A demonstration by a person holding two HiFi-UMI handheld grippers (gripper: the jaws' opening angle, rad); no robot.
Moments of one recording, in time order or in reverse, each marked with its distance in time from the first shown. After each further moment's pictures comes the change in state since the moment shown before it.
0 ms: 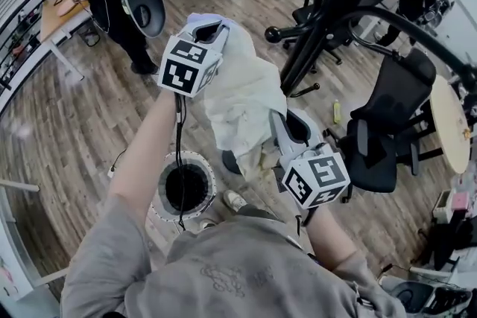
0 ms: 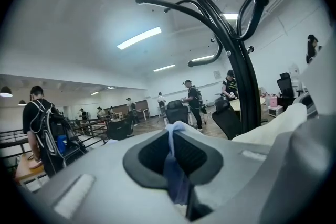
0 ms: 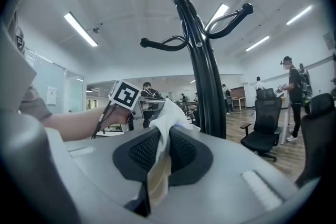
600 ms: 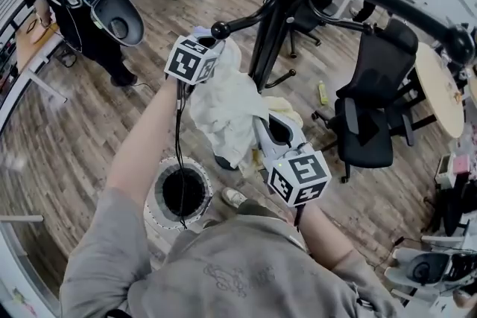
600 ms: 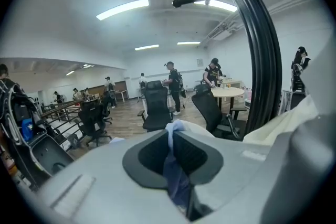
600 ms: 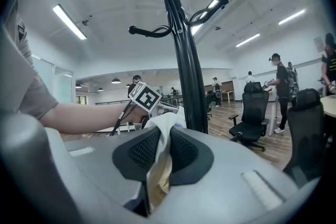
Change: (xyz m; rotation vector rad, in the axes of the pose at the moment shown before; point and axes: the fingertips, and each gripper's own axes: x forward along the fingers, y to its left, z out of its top) left arm 0.102 -0.062 -0.072 -0.003 0.202 -0.252; right arm -0.014 -0.025 -0.042 0.032 0.074 -0.101
